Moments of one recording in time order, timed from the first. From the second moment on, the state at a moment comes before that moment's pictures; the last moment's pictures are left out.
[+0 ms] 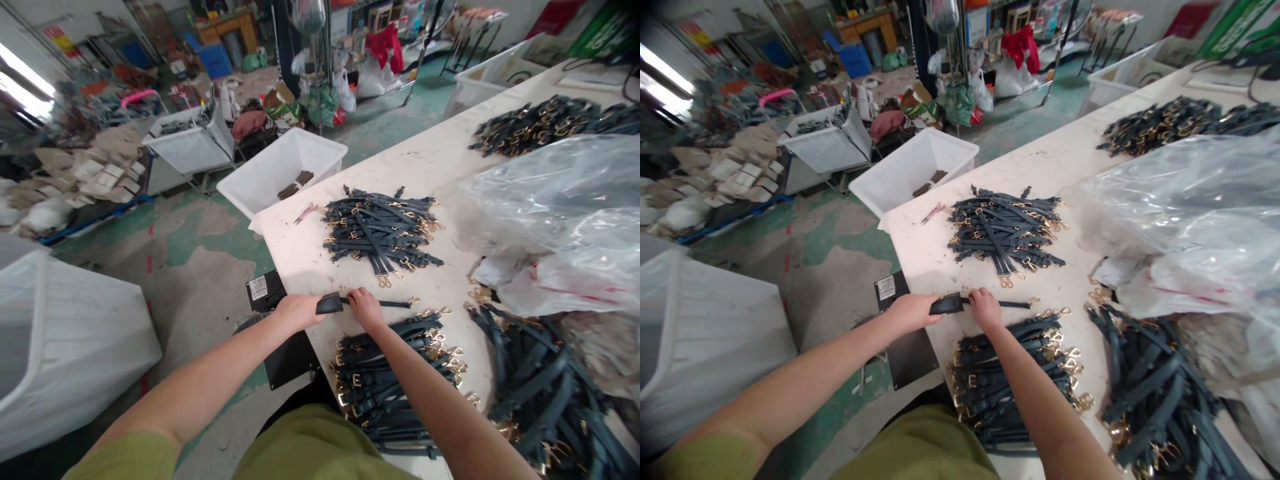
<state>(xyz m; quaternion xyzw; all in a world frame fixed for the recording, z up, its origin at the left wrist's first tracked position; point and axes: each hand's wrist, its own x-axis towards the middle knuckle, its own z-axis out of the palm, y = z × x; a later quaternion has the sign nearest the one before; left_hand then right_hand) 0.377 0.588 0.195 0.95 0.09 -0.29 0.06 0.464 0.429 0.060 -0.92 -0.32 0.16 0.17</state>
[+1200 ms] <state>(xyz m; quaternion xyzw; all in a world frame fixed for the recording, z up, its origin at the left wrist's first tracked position) 0.364 0.615 0.190 0.95 0.10 -0.27 0.13 0.468 0.430 0.058 -0.91 -0.35 0.16 0.16</state>
